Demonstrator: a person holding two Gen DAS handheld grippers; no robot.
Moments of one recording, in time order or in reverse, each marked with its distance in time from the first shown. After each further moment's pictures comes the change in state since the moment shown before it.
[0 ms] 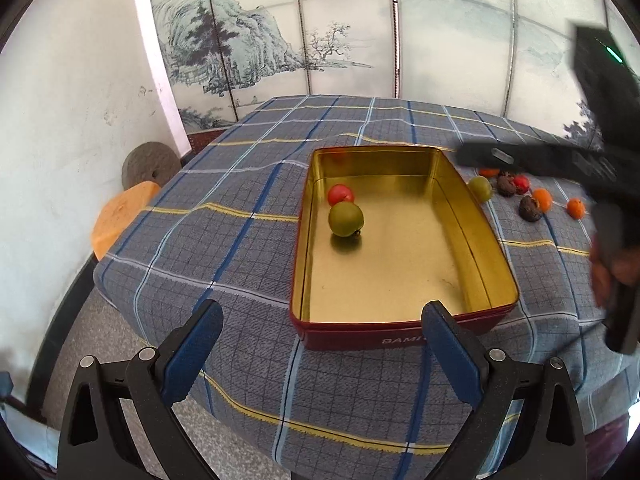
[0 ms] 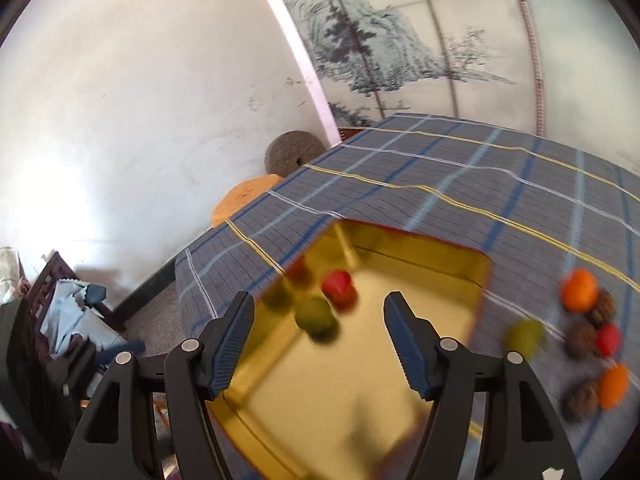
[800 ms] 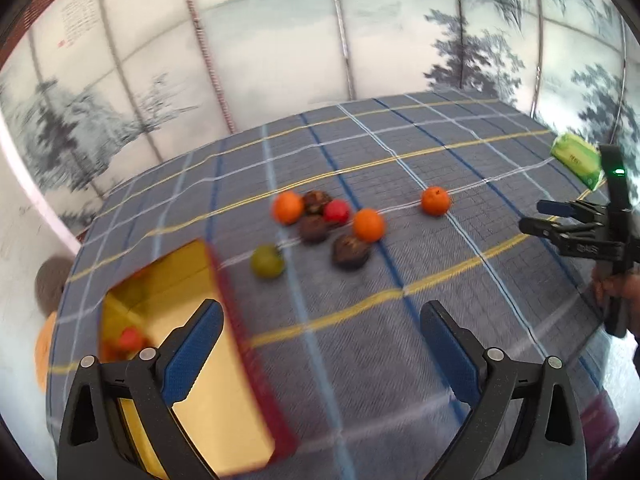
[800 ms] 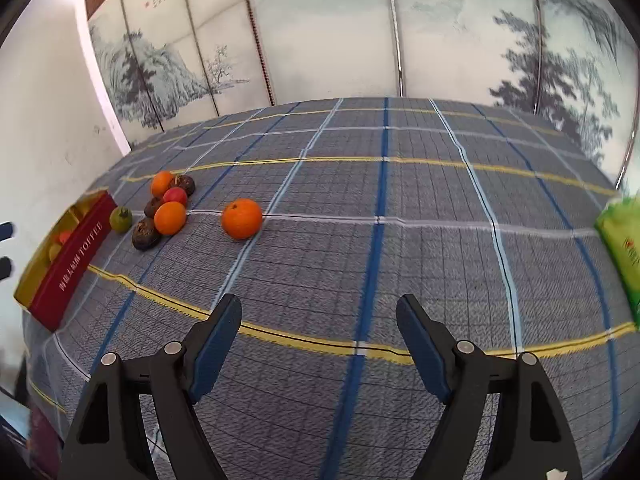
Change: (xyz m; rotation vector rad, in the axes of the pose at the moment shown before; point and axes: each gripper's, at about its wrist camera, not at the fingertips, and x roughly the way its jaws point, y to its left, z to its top) left arm 0.027 -0.214 0.081 0.435 -0.025 -0.306; right arm -0.205 -0.230 -0.167 0.319 -0.086 -0.572
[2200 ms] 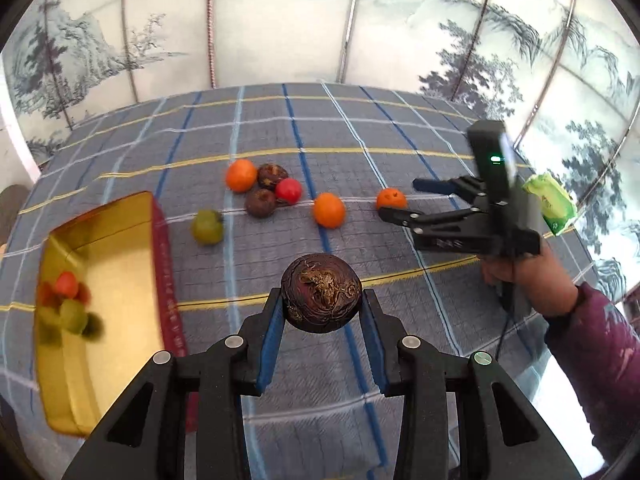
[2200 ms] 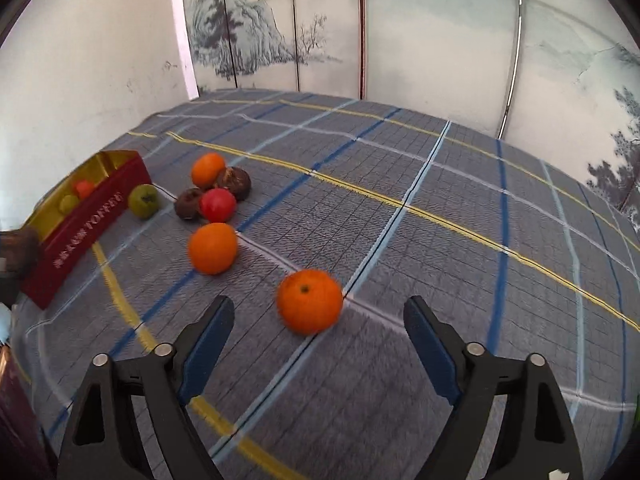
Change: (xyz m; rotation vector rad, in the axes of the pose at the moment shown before) left arm -0.014 0.002 -0.002 -0.230 0.079 -0.176; right arm 0.087 0.069 0.065 -0.346 0.089 0.133
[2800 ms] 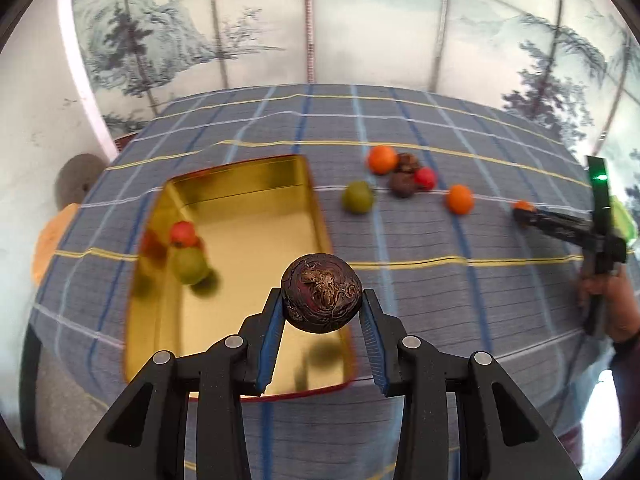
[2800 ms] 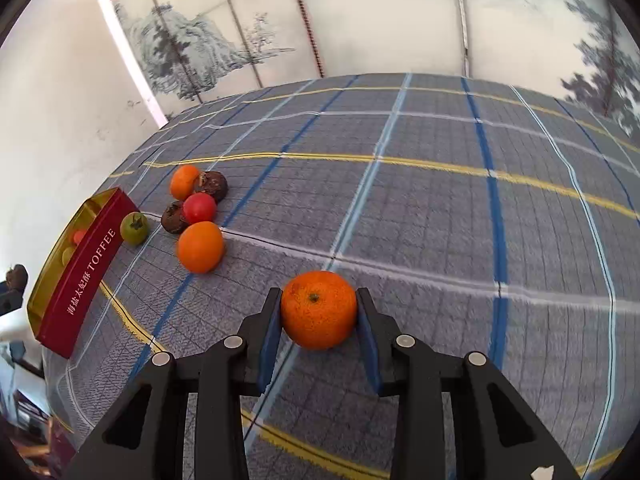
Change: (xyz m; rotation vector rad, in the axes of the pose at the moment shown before) left arm -0.028 0.089 -0.049 -0.124 -0.030 0.267; right arm -0.014 -0.016 -0.029 0.283 0.019 0.024
